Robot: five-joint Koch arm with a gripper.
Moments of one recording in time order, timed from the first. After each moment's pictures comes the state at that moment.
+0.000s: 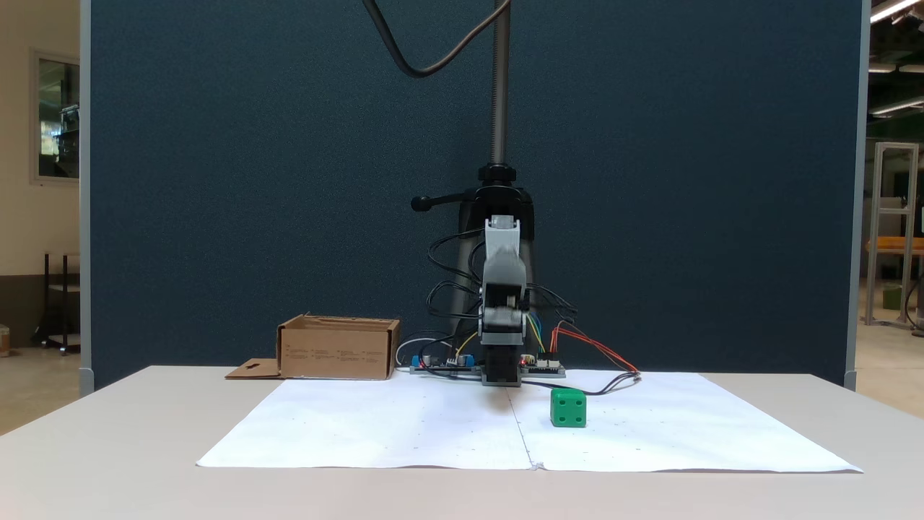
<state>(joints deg) 2.7 129.3 146.0 -52.9 -3.0</state>
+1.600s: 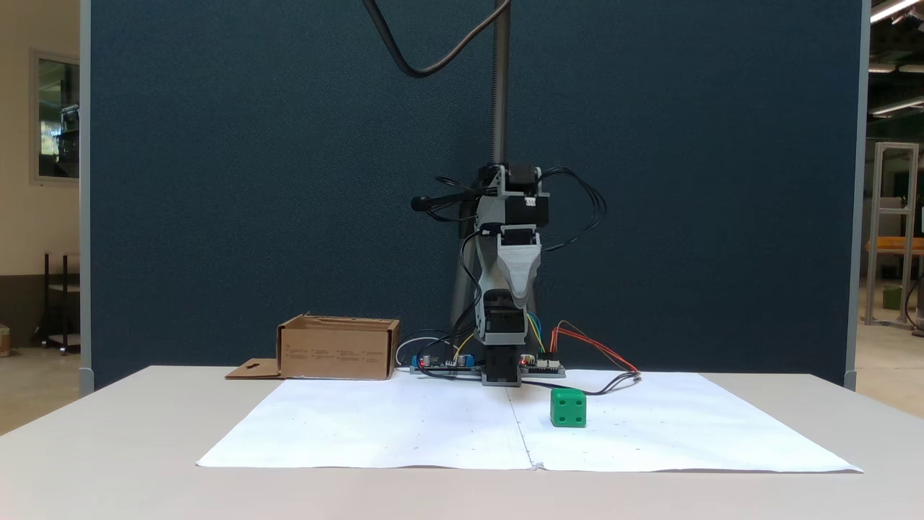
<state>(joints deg) -11.1 117.7 72.0 98.8 15.2</state>
